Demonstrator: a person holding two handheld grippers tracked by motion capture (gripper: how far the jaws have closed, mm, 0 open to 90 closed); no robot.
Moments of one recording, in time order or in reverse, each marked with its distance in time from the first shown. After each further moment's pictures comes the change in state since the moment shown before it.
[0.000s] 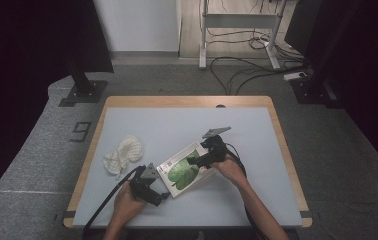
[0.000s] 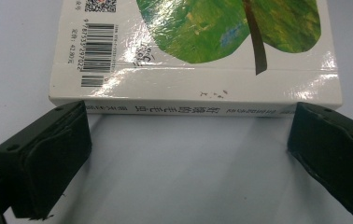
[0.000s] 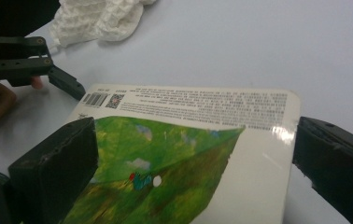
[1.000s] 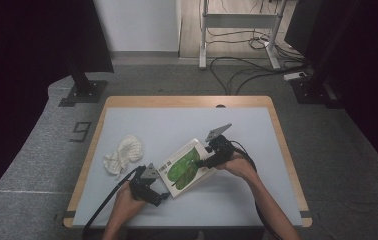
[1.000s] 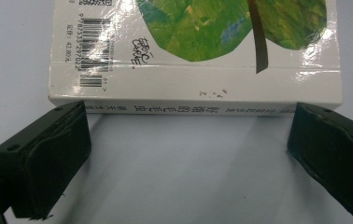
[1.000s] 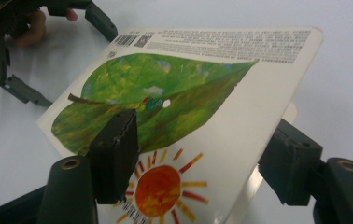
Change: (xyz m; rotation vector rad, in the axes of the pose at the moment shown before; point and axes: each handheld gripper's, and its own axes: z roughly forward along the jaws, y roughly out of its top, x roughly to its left) left arm -0.001 0.000 0.000 0.002 0.003 0.005; right arm -0.003 0.005 -0.025 0.166 0.098 -0.186
